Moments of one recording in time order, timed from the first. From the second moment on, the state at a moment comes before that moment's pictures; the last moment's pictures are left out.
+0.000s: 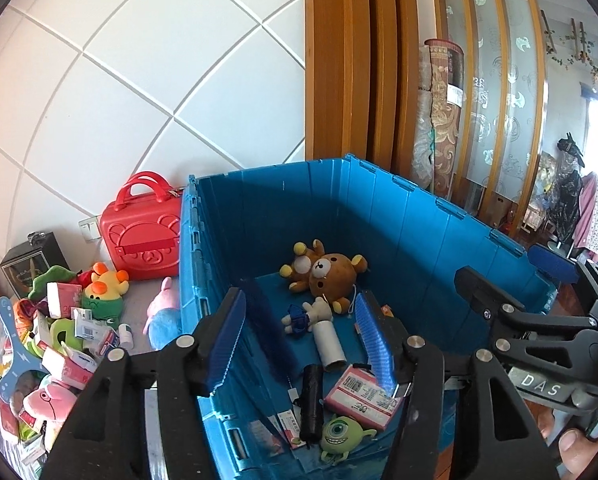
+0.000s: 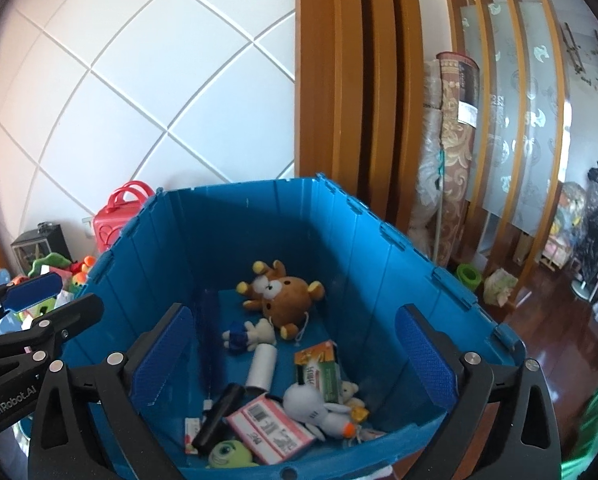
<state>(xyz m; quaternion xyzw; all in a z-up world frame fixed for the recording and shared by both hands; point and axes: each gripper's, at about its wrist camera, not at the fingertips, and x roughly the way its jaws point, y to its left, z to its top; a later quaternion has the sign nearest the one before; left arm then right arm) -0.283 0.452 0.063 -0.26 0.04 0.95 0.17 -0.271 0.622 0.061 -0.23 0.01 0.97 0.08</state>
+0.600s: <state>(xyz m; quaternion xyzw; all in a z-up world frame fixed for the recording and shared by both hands) -0.291 0.351 0.061 -0.23 0.00 0.97 0.04 -0.292 0.527 0.072 -0.21 -0.02 0.98 -0.03</state>
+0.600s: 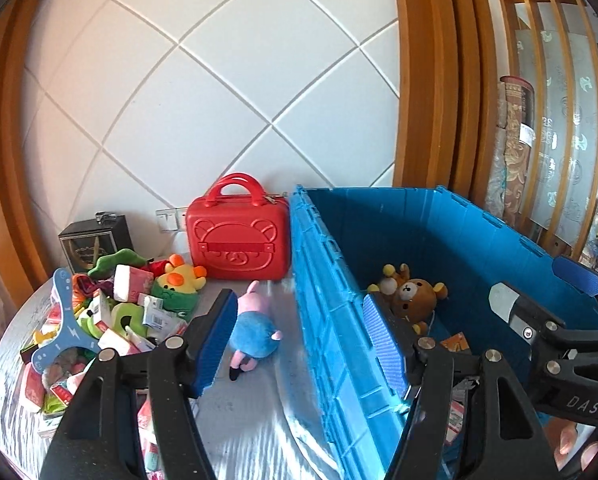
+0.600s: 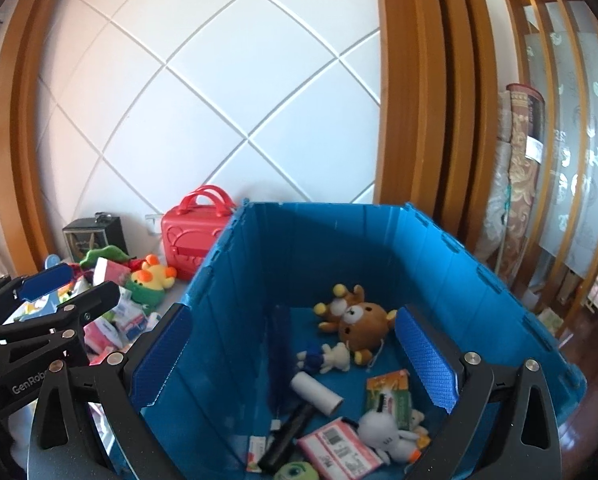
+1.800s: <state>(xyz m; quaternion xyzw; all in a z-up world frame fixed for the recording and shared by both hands) -0.281 -0.047 -0.041 -0.32 -0.04 0.94 -0.08 -0.320 0.216 -0.011 -0.34 -0.03 0.93 -0.09</state>
